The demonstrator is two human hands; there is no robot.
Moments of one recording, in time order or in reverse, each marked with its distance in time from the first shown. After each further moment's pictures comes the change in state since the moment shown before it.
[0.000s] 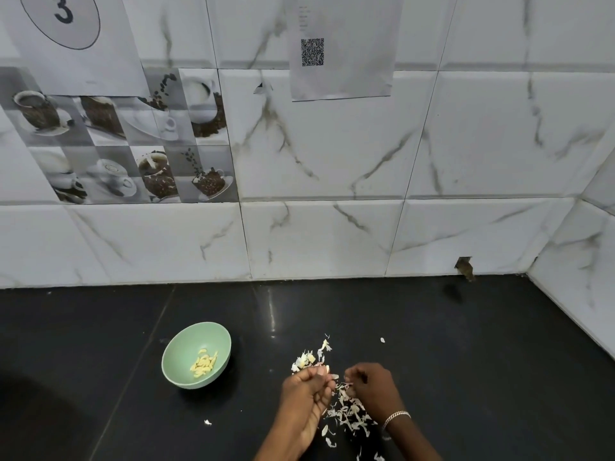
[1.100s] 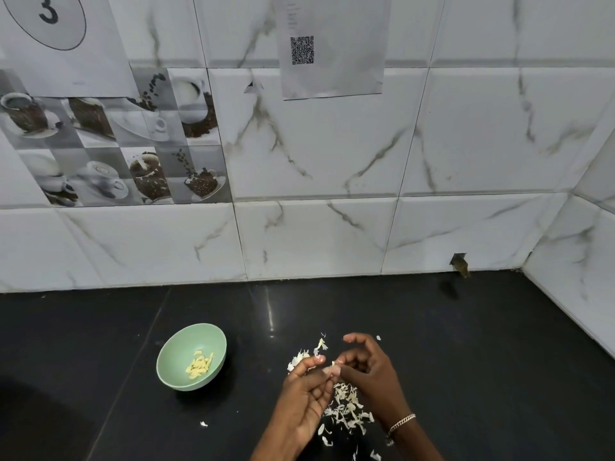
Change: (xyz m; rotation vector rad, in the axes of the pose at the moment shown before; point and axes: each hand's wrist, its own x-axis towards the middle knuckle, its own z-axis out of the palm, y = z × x) left_hand -0.014 0.008 0.012 -0.147 -0.118 -0.023; right_hand -0.027 -0.042 -0.024 0.572 -0.048 -0.183
